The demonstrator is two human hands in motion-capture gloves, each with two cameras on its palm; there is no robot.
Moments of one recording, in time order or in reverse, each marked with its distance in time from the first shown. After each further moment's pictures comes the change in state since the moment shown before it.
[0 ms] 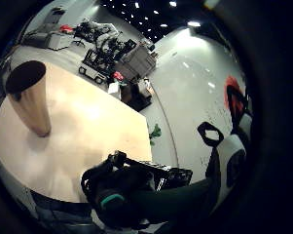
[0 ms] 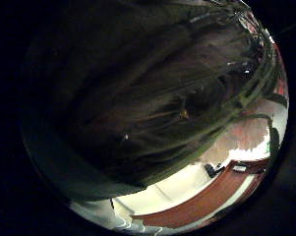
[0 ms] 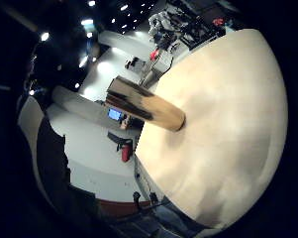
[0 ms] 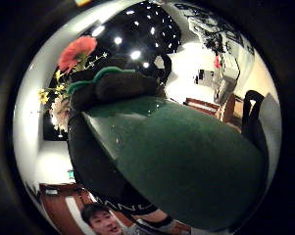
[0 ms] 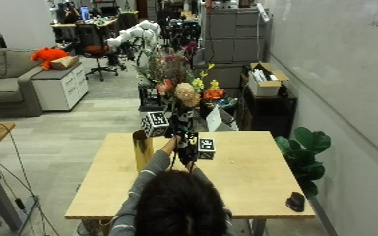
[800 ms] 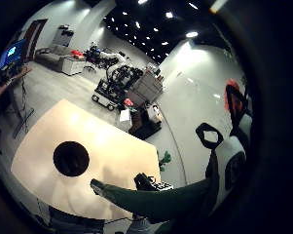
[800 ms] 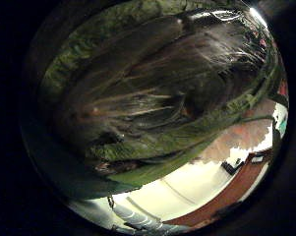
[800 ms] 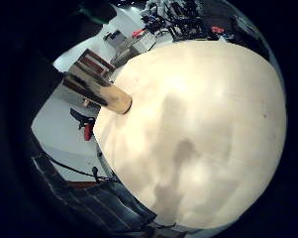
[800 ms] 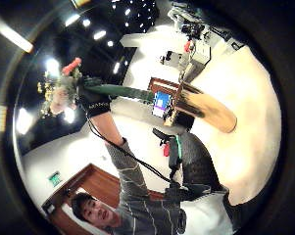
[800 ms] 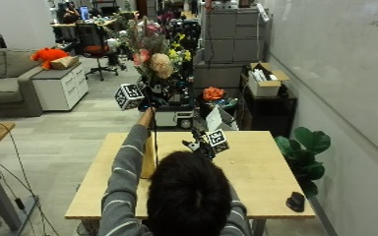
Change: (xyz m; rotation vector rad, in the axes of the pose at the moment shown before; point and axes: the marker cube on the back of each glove) left arm 0.044 -0.146 -0.106 0.252 -0.120 0.129; right arm 0.033 -0.044 -0.066 -0.267 0.346 -0.328
